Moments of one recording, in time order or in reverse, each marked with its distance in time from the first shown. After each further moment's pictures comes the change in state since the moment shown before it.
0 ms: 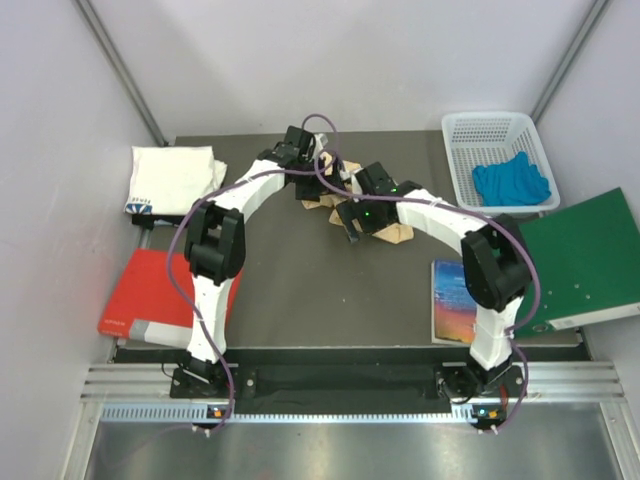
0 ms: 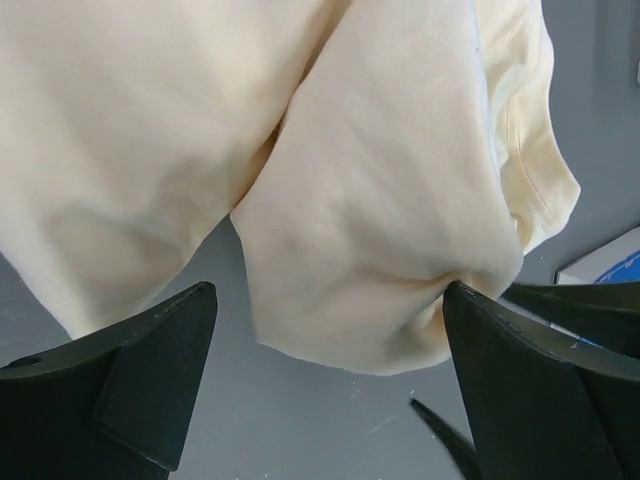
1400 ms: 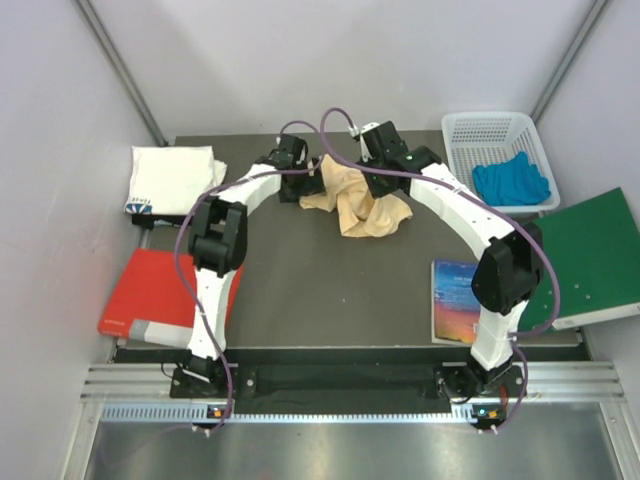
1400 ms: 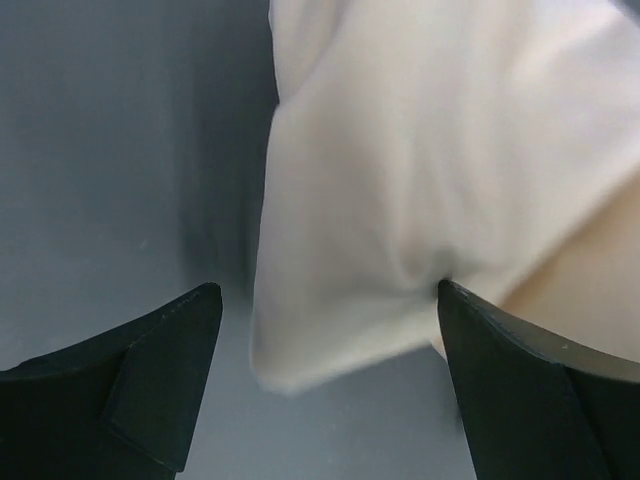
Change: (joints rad) left arm 0.057 0.008 -0.090 0.102 -0.318 -0.091; right arm -0.008 -0.032 0.329 -0.208 0.194 -0.047
